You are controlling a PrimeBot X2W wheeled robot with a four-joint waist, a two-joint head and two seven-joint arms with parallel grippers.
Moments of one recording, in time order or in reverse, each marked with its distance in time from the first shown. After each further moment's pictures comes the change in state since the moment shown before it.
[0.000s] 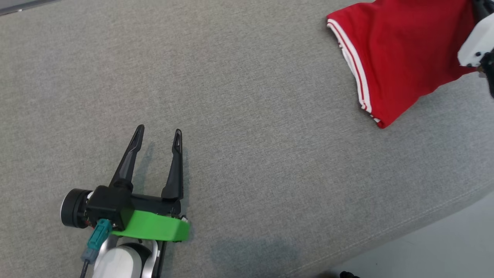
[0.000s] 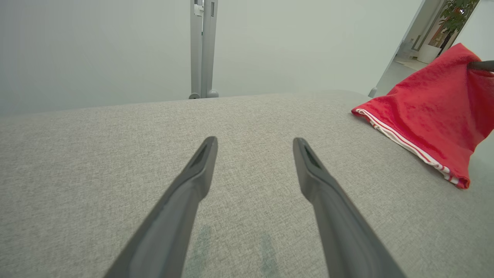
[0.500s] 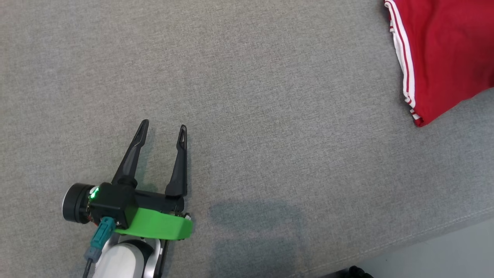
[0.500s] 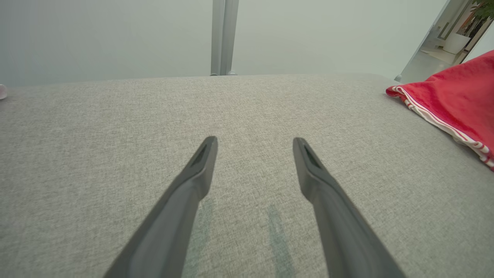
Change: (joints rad) left arm -0.018 0.007 -0.023 -0.021 0.014 0.003 0.010; right arm -0.074 -0.071 -0.163 0.289 -0.107 0.000 -0.185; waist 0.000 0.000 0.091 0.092
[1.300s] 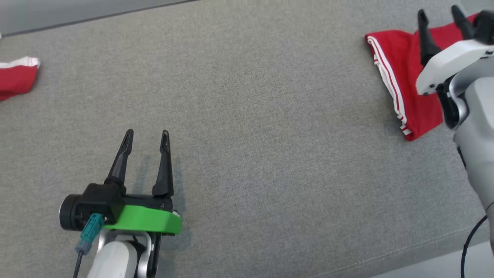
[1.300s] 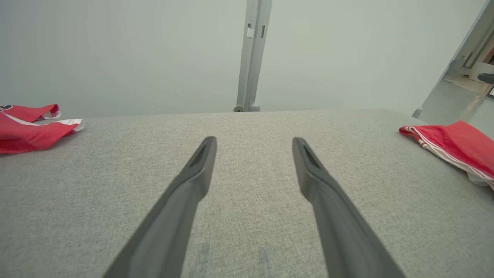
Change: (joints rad) left arm -0.018 -0.017 0.049 0.158 -0.079 0.010 -0.082; right arm 0.138 0.169 0.201 -0.245 -0.014 0.000 -0.080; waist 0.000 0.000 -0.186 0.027
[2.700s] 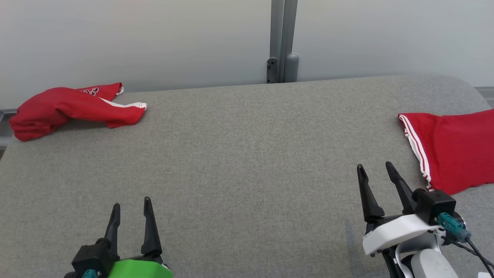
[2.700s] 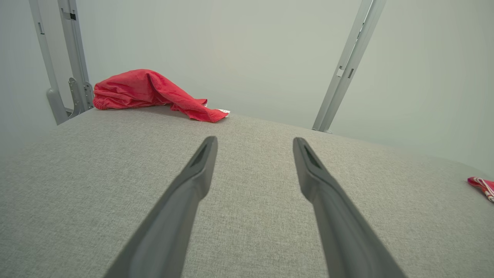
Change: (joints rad) left arm 0.237 -0.082 0.126 0.099 -0.053 0.017 -0.046; right arm 0.946 0.291 -0.222 -0.840 -0.185 0.000 0.058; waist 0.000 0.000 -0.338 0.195
